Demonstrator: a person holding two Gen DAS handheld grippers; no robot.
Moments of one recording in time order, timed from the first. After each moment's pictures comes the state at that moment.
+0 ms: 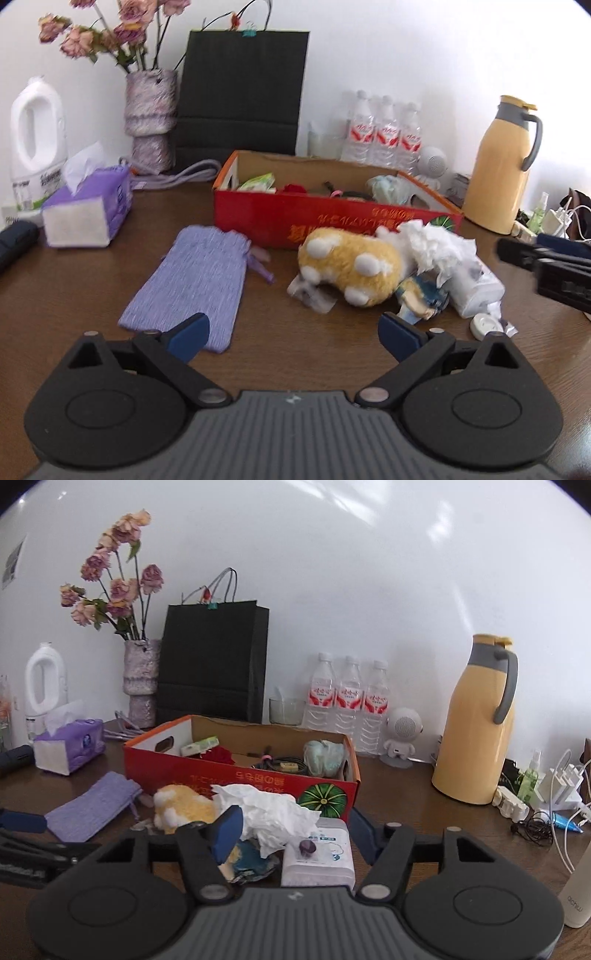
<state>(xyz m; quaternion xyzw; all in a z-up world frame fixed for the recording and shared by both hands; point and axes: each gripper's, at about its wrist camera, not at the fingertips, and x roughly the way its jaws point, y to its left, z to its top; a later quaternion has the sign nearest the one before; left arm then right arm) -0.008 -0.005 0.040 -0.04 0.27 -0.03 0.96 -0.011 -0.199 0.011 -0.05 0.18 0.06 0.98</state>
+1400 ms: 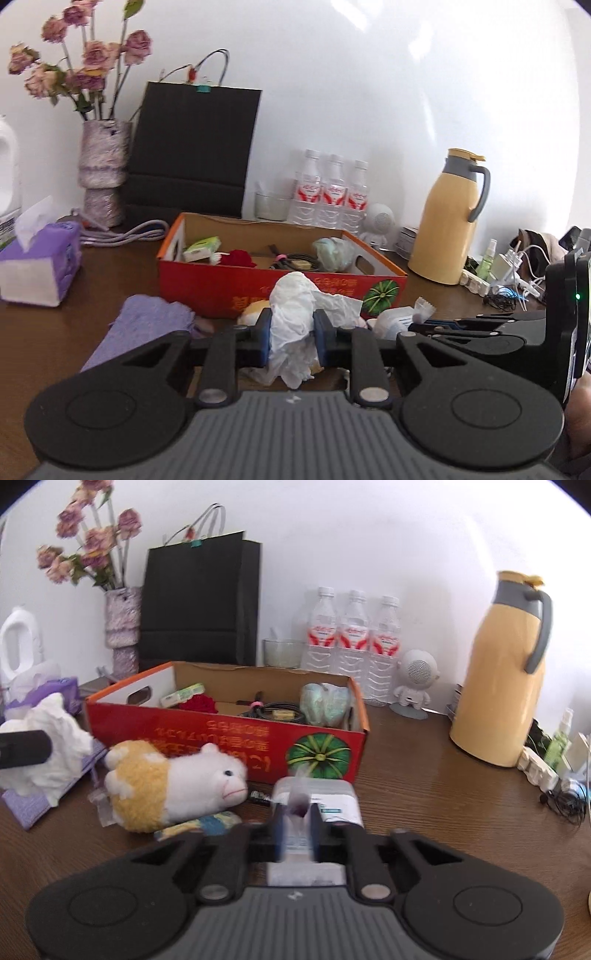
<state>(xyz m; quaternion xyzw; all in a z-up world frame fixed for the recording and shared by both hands) -0.004 -0.003 0.056 -0.07 0.18 -0.10 0.98 0.049 -0.200 -0.020 -0.06 0.26 0.07 0.96</state>
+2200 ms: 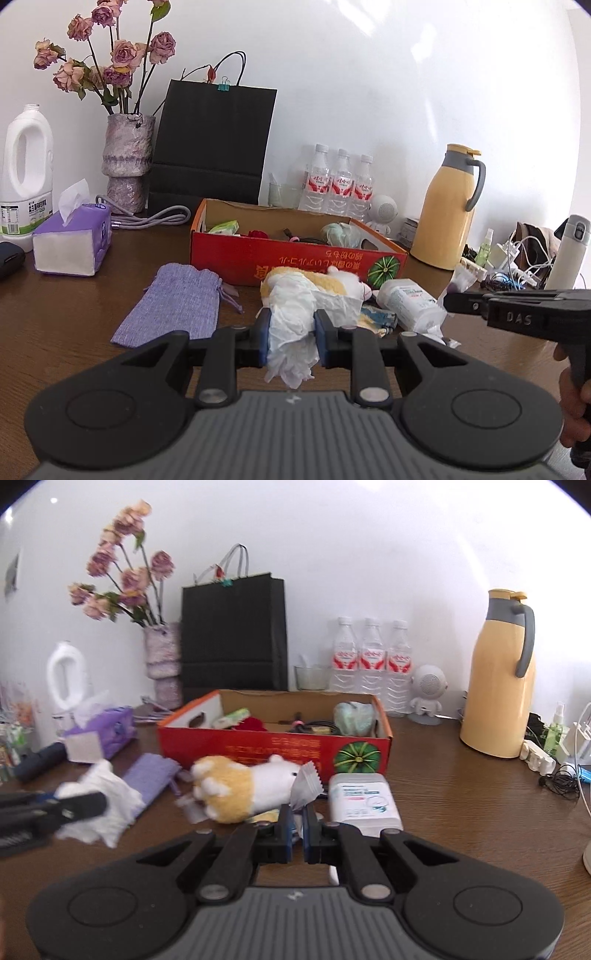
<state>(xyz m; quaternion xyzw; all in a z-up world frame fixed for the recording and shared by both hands) -0.060 0.010 0.044 -0.06 0.19 -0.09 0.98 -0.042 -0.192 0.015 -0.01 0.22 0.11 0.97</state>
